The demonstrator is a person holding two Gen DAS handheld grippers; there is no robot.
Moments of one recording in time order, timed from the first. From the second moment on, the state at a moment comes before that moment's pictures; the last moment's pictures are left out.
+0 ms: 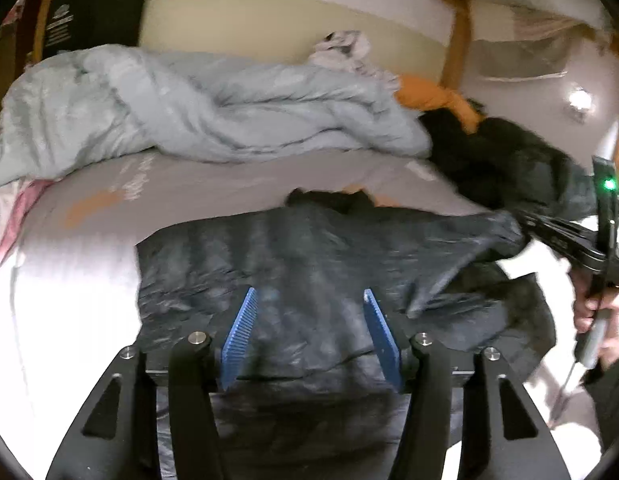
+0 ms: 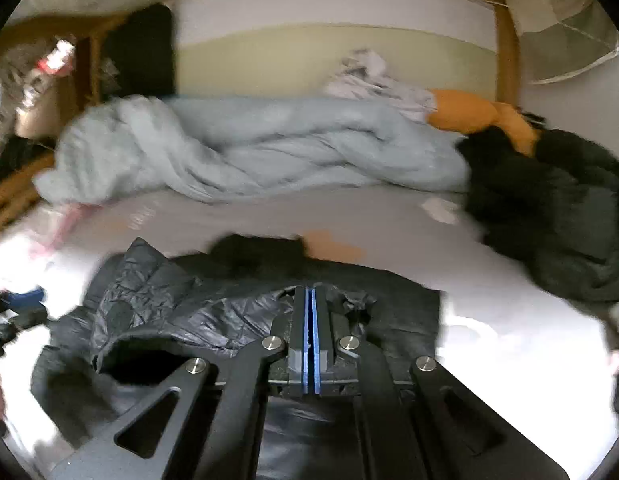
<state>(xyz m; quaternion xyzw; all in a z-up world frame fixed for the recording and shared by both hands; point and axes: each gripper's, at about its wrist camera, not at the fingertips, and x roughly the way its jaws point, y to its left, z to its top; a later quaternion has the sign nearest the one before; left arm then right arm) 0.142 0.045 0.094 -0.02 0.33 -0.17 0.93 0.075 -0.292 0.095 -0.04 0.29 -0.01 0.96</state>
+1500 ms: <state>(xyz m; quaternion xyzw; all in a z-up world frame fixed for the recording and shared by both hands) 0.213 0.086 -0.006 0.10 0.48 0.05 0.87 0.150 -0.346 0.005 -0.04 0.45 -0.09 0.89</state>
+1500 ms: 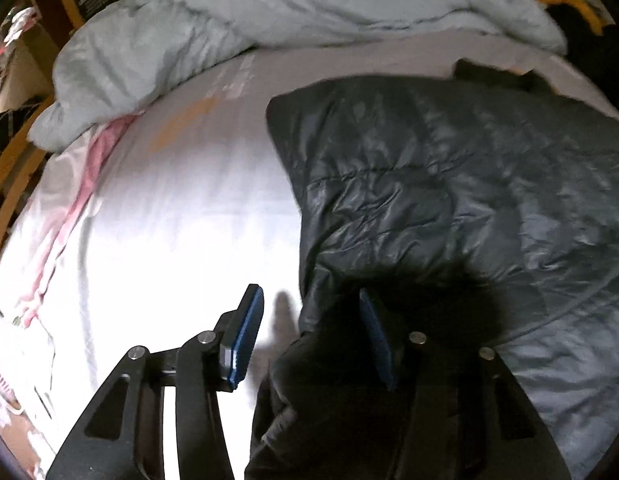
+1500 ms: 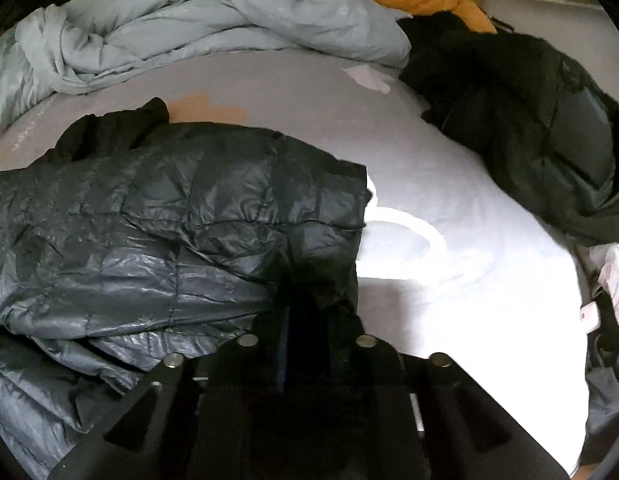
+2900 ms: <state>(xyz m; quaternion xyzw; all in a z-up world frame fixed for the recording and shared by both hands) 0.070 0.094 -0.021 0.02 0.40 -0.02 0.92 -0.022 -0.364 -0.023 0.07 0.44 0.05 0.89</state>
